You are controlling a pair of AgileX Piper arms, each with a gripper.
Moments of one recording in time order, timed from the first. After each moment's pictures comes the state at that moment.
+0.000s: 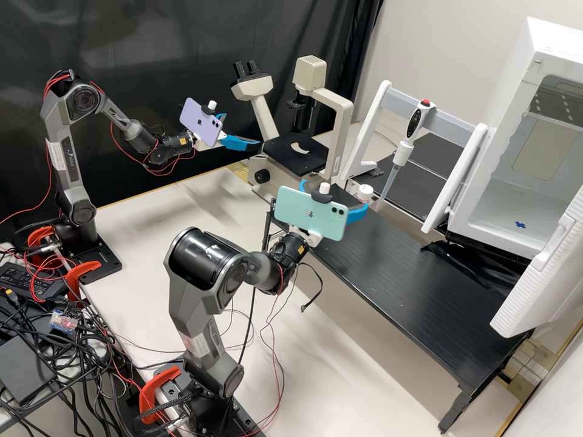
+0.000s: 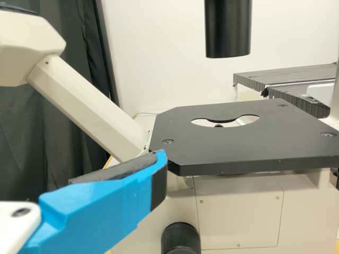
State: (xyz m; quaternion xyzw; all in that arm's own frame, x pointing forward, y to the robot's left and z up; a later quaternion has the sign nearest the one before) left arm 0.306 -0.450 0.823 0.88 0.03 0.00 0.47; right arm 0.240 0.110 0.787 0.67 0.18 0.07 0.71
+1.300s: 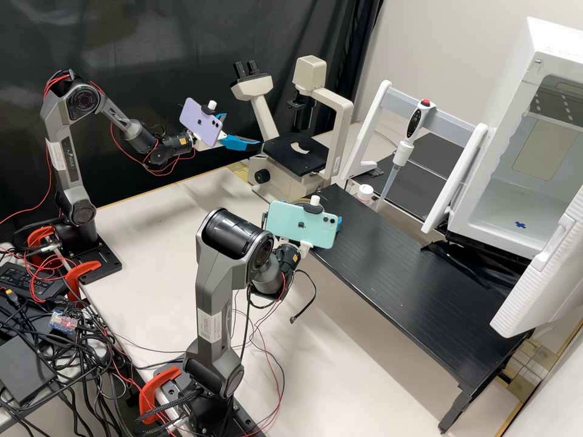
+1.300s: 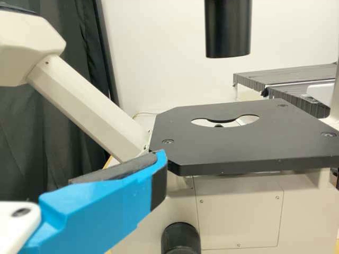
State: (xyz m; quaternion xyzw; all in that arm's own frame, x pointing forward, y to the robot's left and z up) left arm 0.306 -0.450 0.823 0.88 0.03 0.00 0.47; right arm 0.256 0.079 0.746 0.68 0.23 -0.02 0.70
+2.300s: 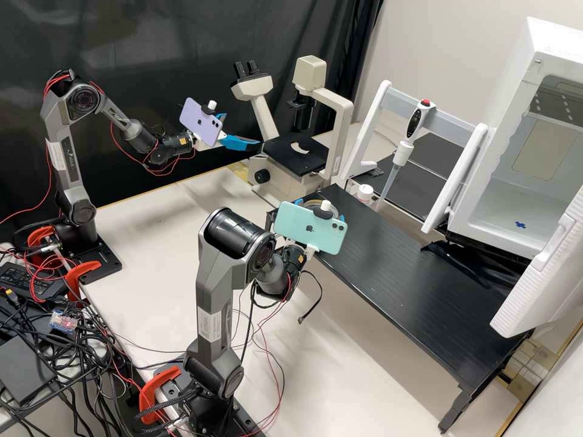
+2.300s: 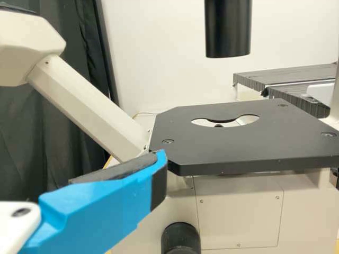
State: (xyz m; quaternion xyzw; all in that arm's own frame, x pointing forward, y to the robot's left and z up) left arm 0.306 -0.450 0.823 0.88 0.03 0.00 0.47; right arm 0.262 0.072 0.753 0.71 0.22 -0.03 0.67
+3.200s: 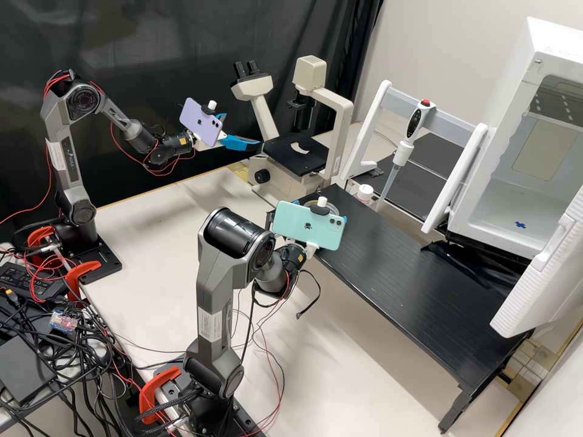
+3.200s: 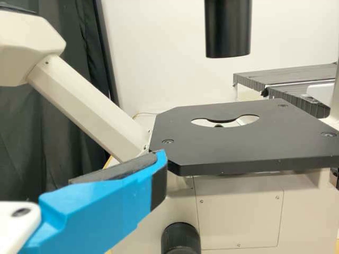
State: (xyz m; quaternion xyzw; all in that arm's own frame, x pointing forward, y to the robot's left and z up) left arm 0.306 -0.450 0.823 0.88 0.03 0.00 0.47; right arm 0.266 0.070 0.747 0.68 0.20 -0.04 0.70
